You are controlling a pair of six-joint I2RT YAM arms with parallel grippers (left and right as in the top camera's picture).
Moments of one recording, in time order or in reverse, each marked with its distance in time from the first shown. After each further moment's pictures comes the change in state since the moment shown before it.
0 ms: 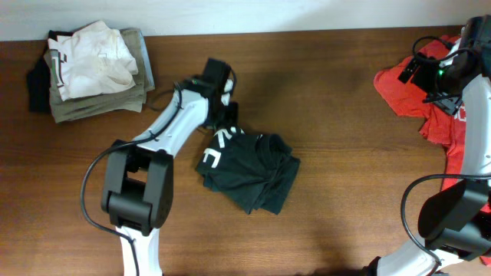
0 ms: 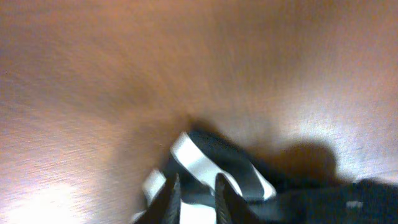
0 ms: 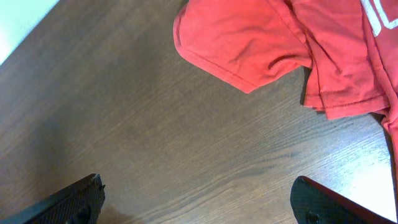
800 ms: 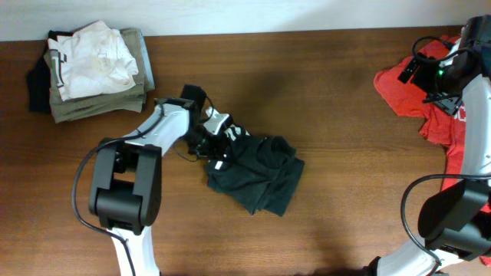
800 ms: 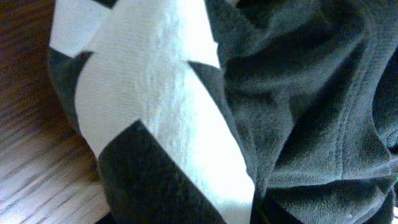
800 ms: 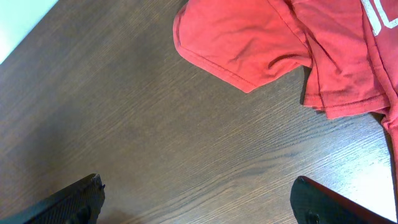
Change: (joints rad) left arm 0.094 -0.018 -0.261 -0.063 0.457 0.364; right arm 0.000 0.000 0.000 0.001 -0.001 0.000
